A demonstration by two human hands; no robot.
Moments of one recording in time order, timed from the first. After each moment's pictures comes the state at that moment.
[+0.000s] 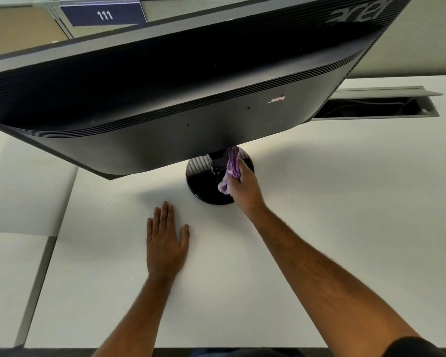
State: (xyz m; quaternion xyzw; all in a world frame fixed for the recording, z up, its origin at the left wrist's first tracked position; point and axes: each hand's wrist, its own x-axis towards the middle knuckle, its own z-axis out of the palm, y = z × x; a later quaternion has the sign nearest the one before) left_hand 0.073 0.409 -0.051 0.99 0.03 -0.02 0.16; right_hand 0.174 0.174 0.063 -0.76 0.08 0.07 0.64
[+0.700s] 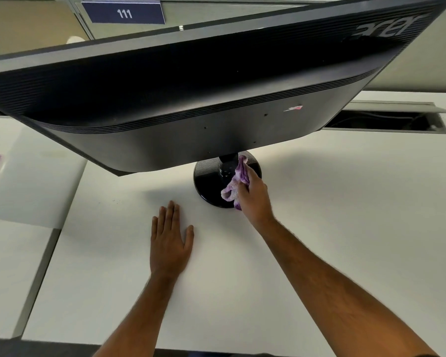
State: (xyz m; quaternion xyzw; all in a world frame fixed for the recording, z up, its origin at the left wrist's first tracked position) left_hand 0.073 0.410 -0.050 0.99 0.03 -0.02 0.16; right_hand 0.162 0.175 0.046 -0.83 0.11 0.02 0.54
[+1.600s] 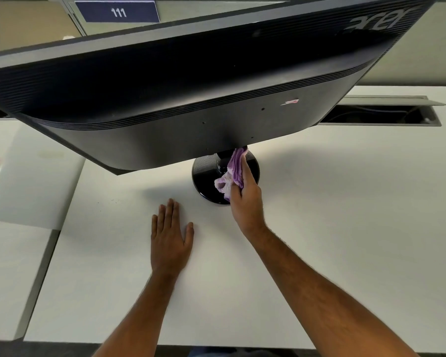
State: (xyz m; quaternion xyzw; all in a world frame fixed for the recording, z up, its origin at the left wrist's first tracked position) left_hand 0.072 0.411 -0.053 0.99 0.02 -0.02 0.16; right_hand 0.141 0.198 0.042 -0.81 0.08 -0.06 0.58
